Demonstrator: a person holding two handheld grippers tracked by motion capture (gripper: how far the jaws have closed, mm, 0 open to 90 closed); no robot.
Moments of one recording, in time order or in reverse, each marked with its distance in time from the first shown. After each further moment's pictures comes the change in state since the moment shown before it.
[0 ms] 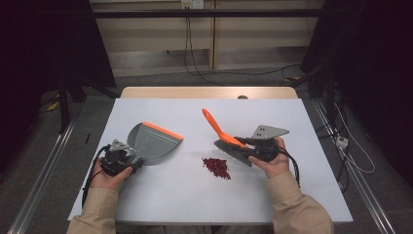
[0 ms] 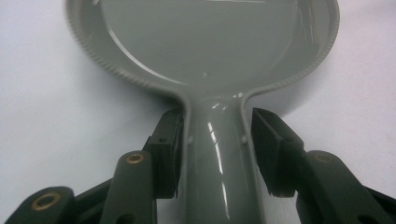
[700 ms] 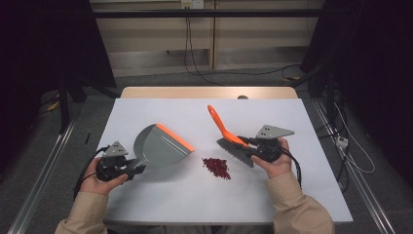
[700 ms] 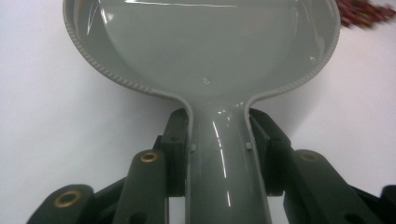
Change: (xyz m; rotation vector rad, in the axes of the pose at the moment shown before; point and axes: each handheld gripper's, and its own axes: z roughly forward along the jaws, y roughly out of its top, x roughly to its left) left arm -0.022 0.002 -0.040 -0.046 -0.206 0.178; right arm 0.000 -0.002 -0.008 -0.022 -0.044 0.071
